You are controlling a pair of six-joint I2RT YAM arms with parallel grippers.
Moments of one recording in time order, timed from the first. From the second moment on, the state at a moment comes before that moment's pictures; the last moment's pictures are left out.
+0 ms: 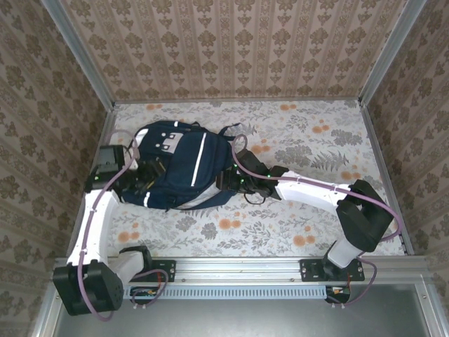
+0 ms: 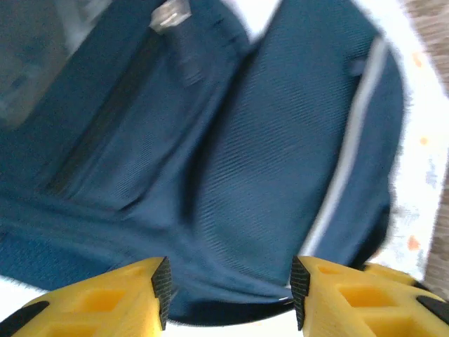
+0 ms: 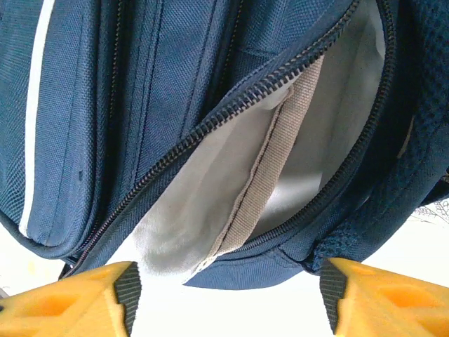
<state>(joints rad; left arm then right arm) 0.05 1.02 0.84 -0.81 0.48 -0.56 0.79 1.61 1.05 -0.27 -0.06 0.85</state>
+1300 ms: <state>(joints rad) 0.06 1.14 0.45 -0.35 0.41 -0.90 0.72 1.80 1.29 -0.41 -0.06 0.91</state>
